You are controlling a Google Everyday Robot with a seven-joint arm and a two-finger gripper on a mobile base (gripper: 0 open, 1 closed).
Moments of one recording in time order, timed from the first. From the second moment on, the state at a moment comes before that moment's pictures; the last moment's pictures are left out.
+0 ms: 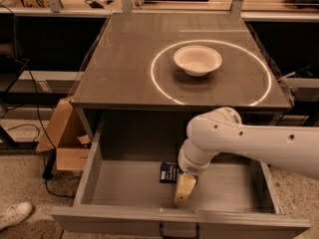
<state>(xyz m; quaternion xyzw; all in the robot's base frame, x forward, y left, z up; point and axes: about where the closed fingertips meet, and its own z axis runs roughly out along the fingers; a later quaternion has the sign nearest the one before) 0.468 -0.075 0.586 -0.63 0.77 0.07 0.10</state>
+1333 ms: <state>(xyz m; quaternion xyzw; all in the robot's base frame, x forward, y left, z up) 0.468 -0.075 0.586 -0.63 0.77 0.07 0.10</state>
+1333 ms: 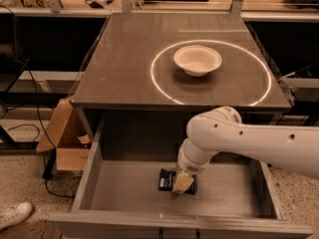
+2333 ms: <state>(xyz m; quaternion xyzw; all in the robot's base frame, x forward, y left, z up) 0.463 -0.080 0.681 -0.64 0.75 0.06 0.13</state>
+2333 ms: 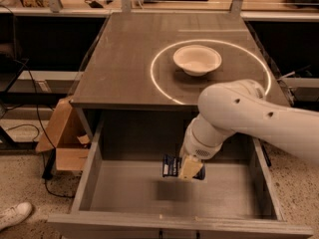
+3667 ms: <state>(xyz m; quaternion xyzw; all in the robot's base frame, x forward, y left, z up) 0.471 -0.074 0.799 -0.67 0.73 0.00 0.15</state>
